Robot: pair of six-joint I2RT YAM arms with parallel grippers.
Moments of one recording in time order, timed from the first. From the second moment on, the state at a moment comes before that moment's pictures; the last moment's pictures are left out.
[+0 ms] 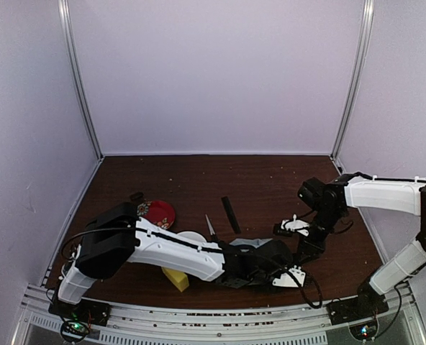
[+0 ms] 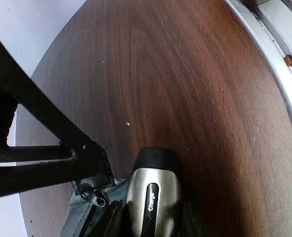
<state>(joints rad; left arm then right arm) -1.42 2.29 1.63 -0.09 -0.21 0.68 0.53 1.46 0.90 -0.97 -0.36 -0.60</state>
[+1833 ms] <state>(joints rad) -1.37 2.08 1.37 -0.02 -0.18 0.55 0.57 1.59 0.98 -0.97 -0.45 -0.60</state>
